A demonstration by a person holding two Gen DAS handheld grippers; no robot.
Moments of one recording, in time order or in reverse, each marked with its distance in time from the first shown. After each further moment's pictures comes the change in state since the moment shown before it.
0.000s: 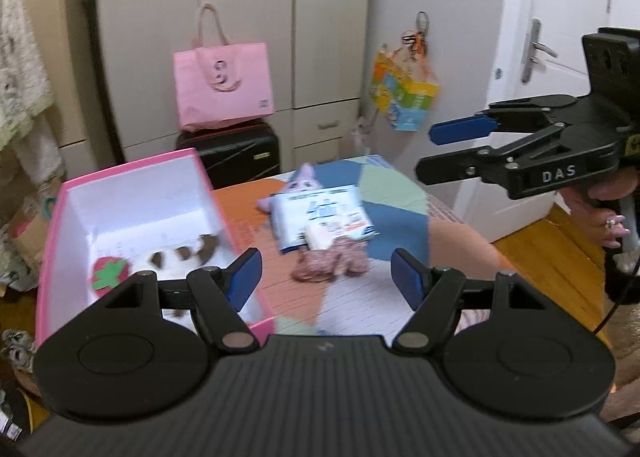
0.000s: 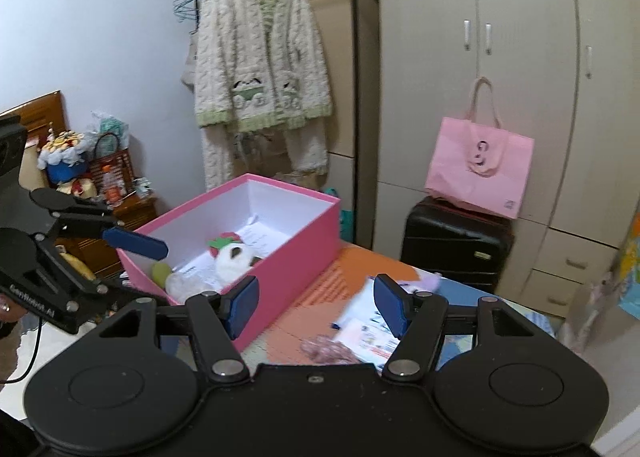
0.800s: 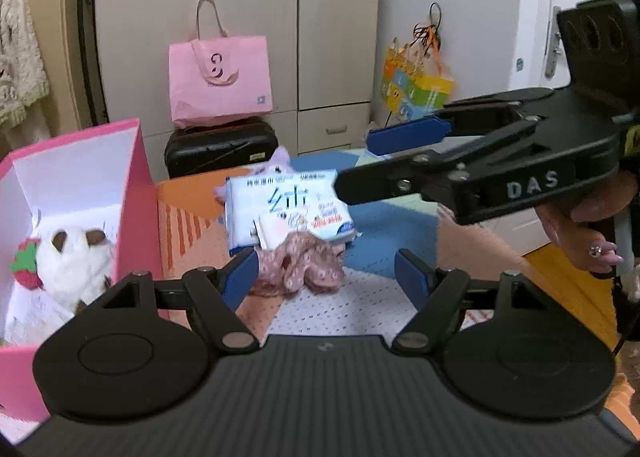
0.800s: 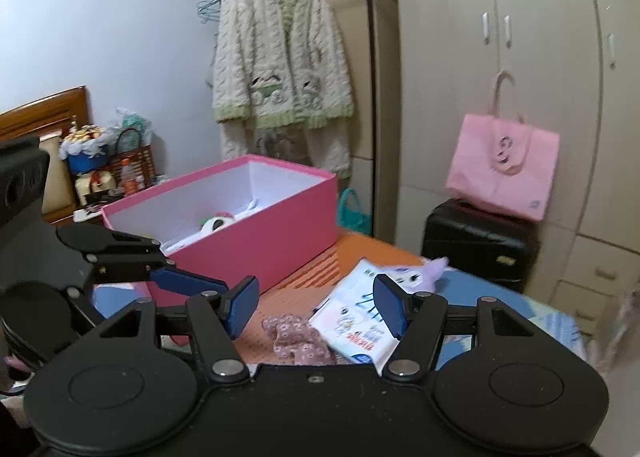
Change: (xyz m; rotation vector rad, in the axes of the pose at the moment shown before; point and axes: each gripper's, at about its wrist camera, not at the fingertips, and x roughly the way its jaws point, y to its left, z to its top) left arm 0.106 -0.045 -0.039 -0.040 -0.055 0.074; right arm 0.057 -0.052 -0.054 -0.048 -0.038 0.141
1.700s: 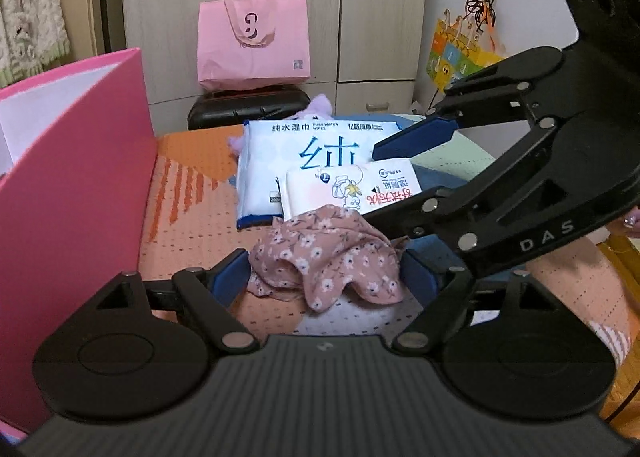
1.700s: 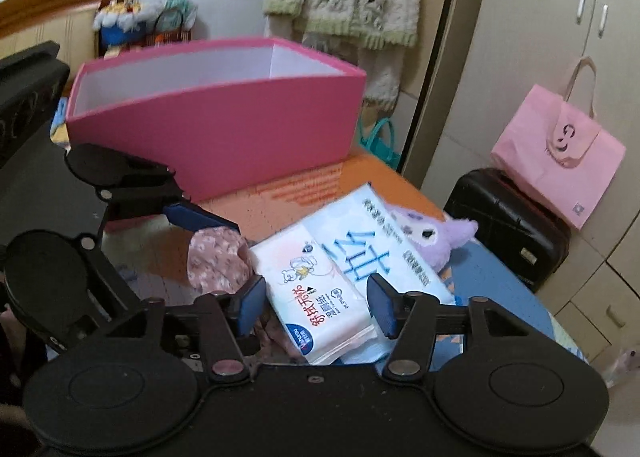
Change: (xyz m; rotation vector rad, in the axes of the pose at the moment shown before) left arm 0.088 0.018 -0.022 -0.070 0.049 0.095; right arm 0.082 -0.030 -0.019 -0.288 0.266 0.066
